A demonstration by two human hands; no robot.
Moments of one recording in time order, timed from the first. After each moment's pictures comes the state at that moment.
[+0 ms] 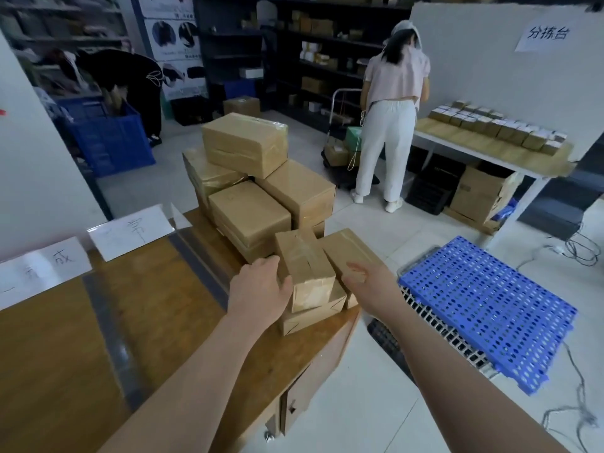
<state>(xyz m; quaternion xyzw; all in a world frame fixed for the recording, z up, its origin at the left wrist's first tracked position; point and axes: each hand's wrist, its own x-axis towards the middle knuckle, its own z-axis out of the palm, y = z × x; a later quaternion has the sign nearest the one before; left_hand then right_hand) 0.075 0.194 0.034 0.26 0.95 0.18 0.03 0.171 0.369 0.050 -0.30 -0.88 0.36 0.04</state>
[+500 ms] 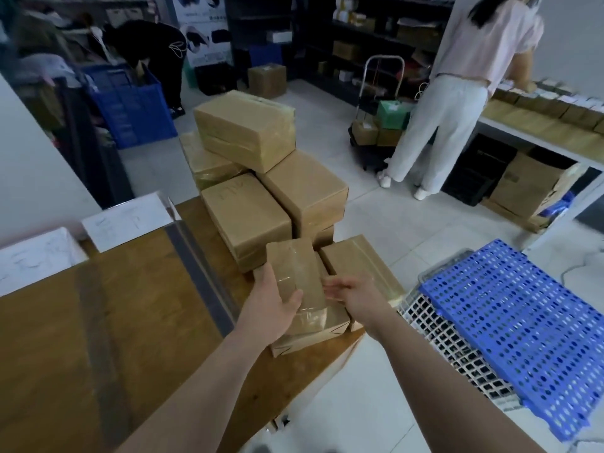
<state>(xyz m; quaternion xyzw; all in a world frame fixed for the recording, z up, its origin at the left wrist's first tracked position) 0.035 0.260 -0.001 0.13 0.91 0.35 0.20 0.094 0.426 0.006 -0.28 -0.76 0.58 -0.07</state>
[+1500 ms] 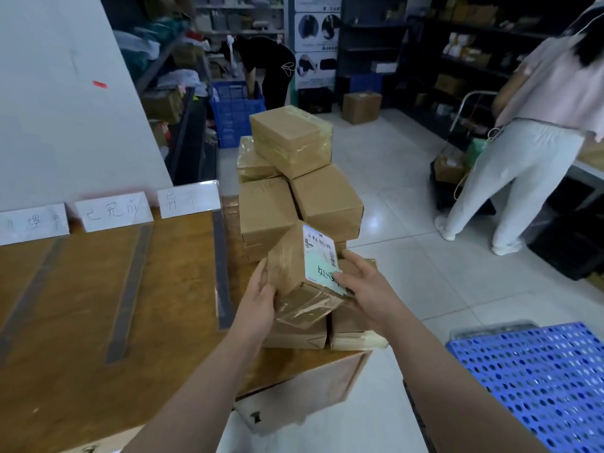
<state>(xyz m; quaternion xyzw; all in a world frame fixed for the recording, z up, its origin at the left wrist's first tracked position) 0.098 0.321 0.005 -0.16 0.71 0.67 0.11 0.079 0.511 0.016 -0.12 -0.68 0.71 -0.14</state>
